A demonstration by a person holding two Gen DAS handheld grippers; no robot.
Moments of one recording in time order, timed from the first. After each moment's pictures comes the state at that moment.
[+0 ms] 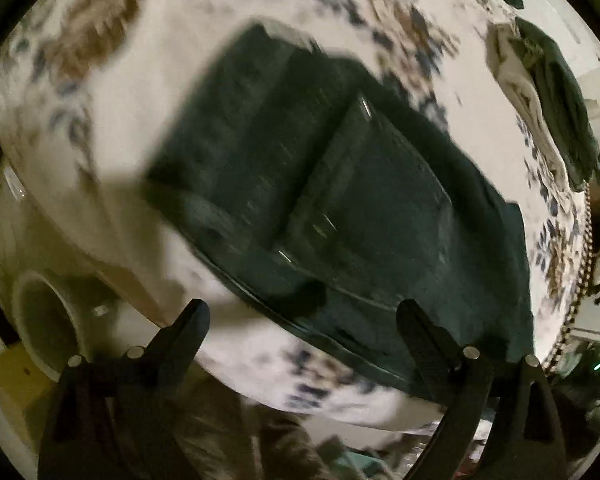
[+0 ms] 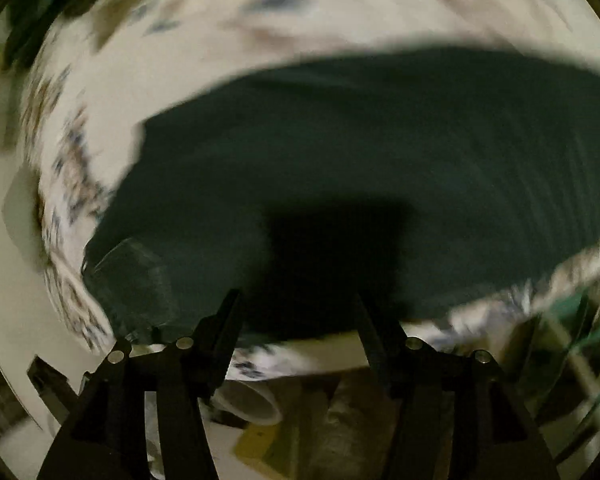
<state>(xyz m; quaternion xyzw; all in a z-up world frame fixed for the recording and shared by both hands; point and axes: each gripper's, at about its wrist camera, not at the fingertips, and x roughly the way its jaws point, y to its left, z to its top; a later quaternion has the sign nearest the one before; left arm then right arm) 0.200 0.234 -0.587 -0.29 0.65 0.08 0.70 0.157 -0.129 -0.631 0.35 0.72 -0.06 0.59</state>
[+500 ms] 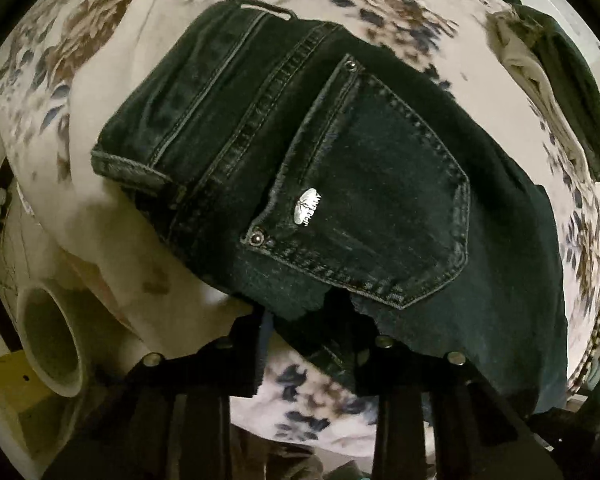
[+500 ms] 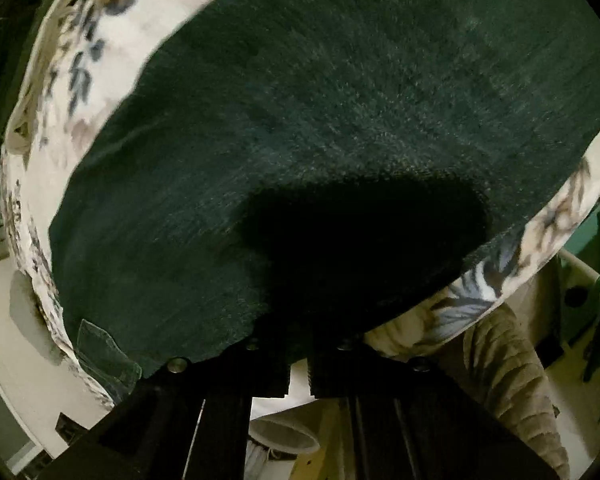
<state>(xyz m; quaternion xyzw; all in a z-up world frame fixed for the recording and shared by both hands) 0.200 0.199 -0.599 -0.24 0.62 0.12 0.73 0.106 -0.161 -0.672 0.41 0.68 -0.15 0.59</state>
